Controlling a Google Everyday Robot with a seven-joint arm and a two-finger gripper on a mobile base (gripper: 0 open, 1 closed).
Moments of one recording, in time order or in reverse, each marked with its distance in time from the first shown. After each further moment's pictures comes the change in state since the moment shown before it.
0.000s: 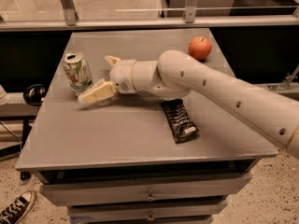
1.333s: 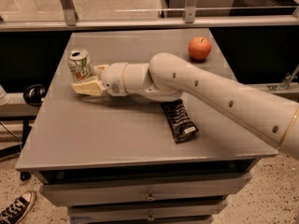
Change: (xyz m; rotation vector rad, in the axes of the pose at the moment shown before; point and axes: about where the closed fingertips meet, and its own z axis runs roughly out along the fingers) arm -0.005 0.021 0.023 -0.039 -0.019 0.136
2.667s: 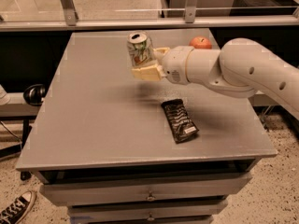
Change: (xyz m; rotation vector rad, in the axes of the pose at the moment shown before) arm -0.022 -0.052 -0.180 0.317 0.078 -0.119
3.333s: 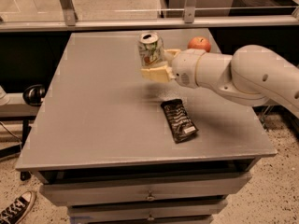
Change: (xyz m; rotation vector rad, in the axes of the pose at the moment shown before) arm 0.006 -0.013 -0.025 0.074 -0.014 0.022
